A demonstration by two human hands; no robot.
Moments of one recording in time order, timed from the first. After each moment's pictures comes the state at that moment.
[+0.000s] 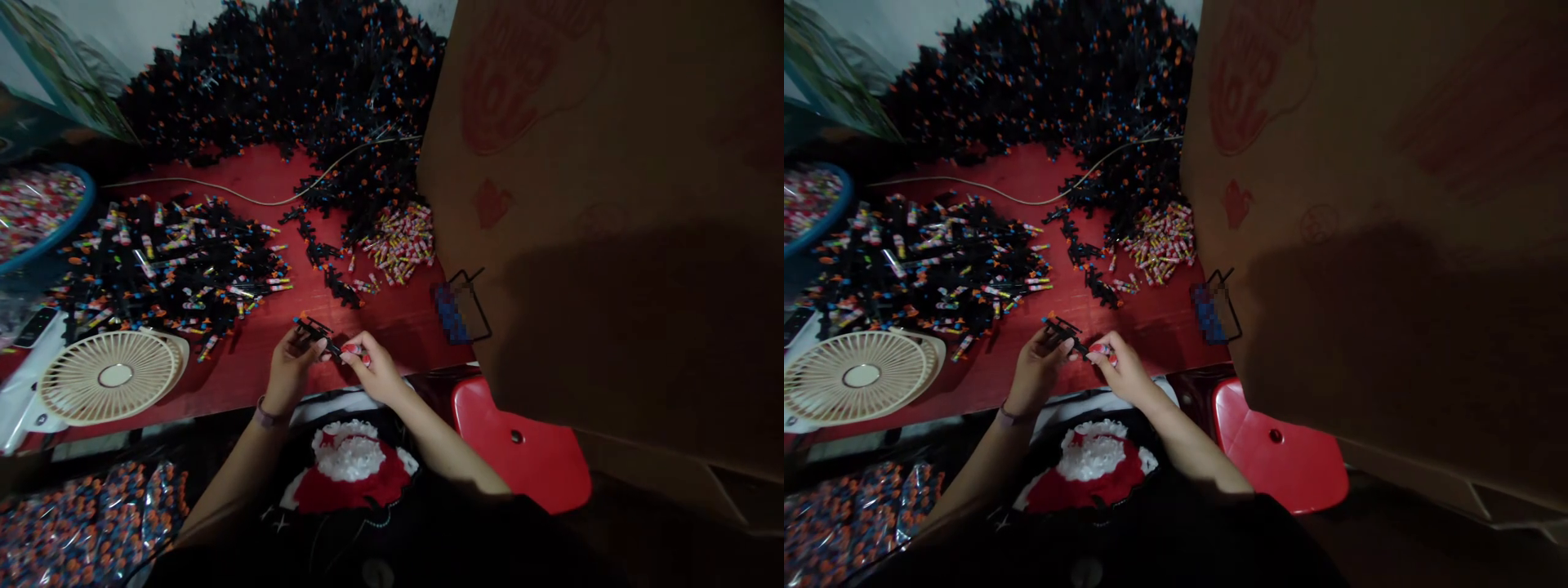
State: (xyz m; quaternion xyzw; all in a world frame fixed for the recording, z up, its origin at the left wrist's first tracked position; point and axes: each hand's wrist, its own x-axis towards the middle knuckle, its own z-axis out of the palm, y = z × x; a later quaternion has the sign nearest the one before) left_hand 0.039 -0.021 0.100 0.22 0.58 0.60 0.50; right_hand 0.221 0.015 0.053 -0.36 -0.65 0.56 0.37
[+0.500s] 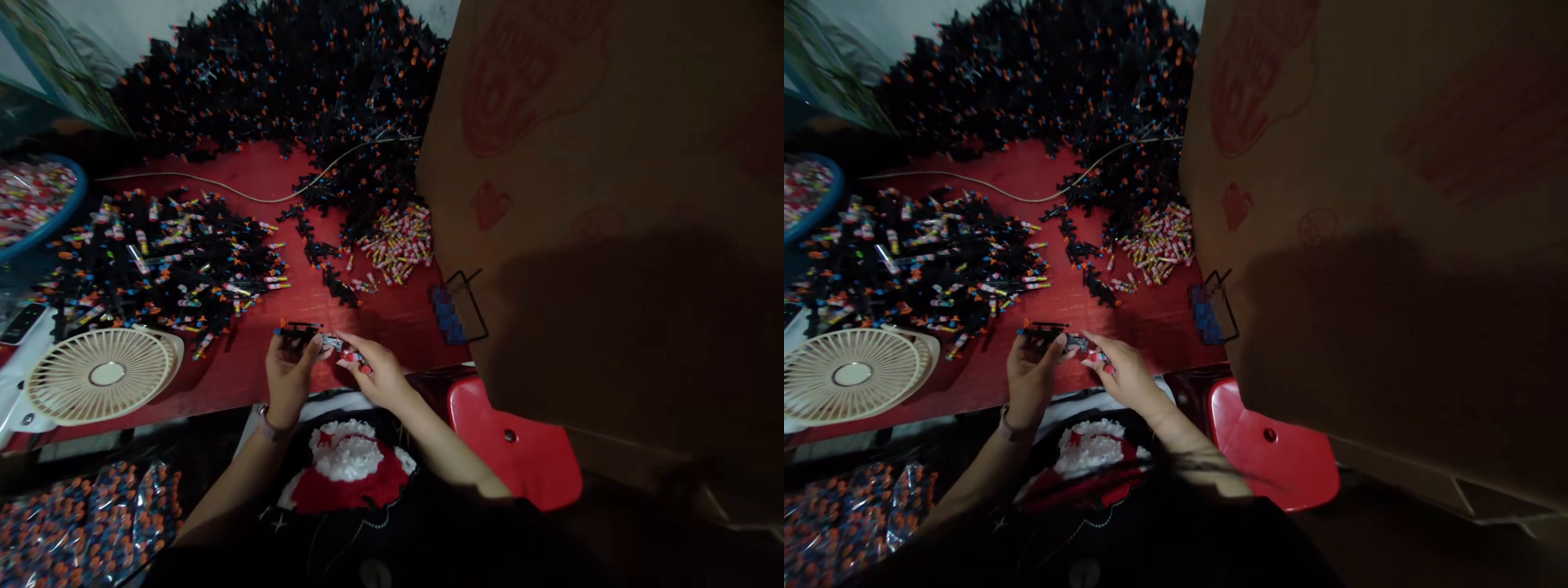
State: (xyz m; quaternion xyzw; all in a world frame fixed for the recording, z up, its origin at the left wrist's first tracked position) left_hand 0.061 -0.028 0.113 0.22 0.59 0.67 0.39; right_hand 0.232 0.014 0.066 -0.30 -0.76 0.41 0.40
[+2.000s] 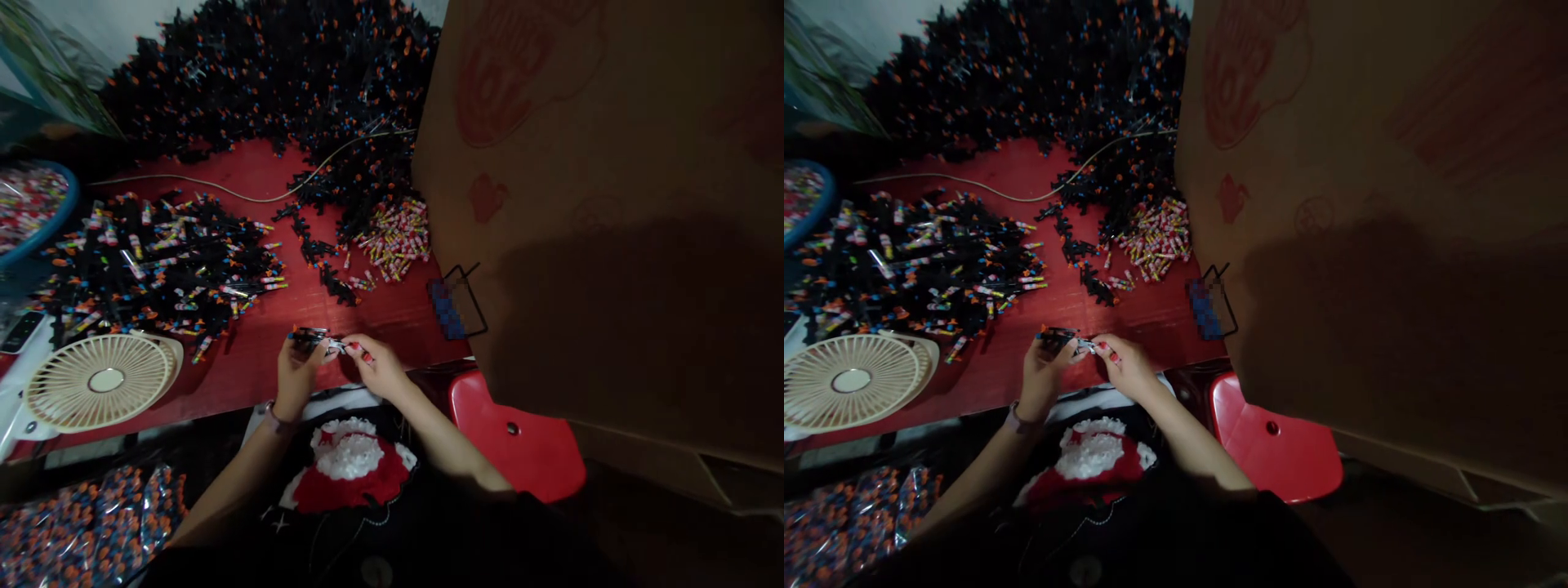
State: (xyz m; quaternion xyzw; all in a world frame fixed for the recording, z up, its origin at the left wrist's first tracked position) left_hand 0.057 -0.026 0.085 0.24 0.59 0.62 0.45; right_hand 0.233 0.021 0.041 -0.35 -0.72 0.47 0.38
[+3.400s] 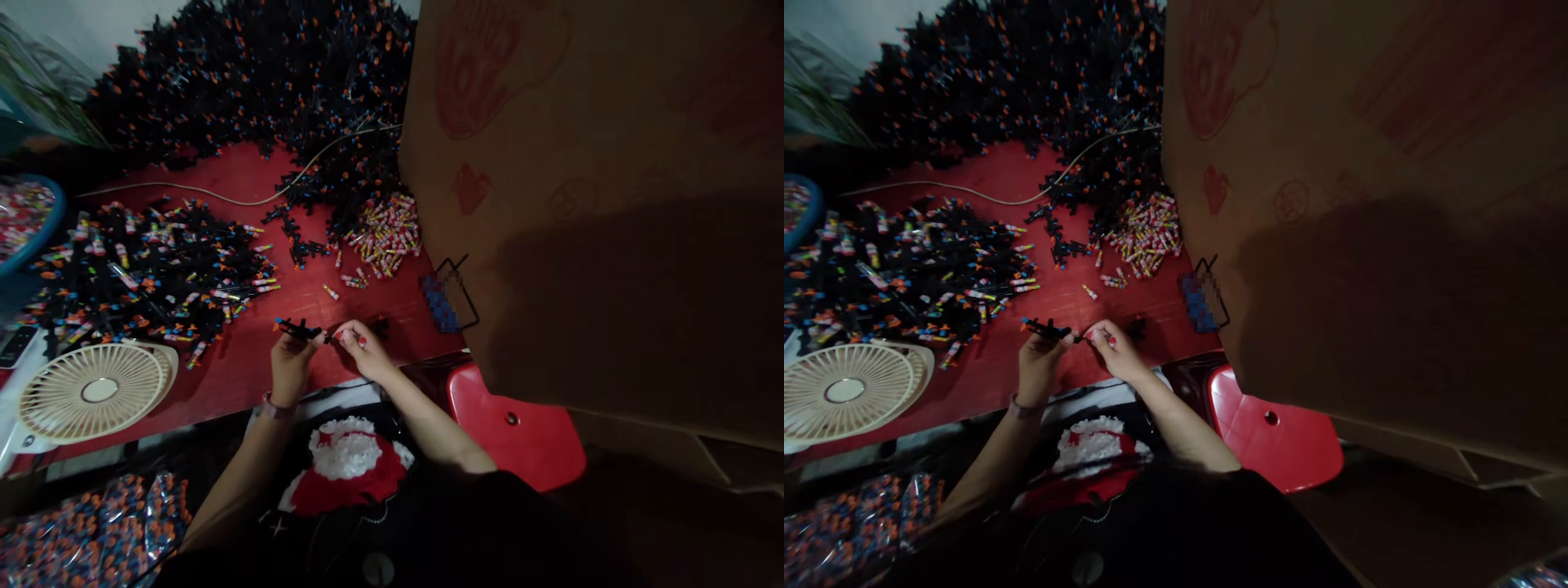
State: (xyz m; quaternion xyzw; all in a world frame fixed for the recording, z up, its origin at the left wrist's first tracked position) left_hand 0.044 -0.011 0.054 0.26 0.61 0.62 0.42; right_hand 0.207 0.034 0.014 -0.35 -0.56 0.63 0.41
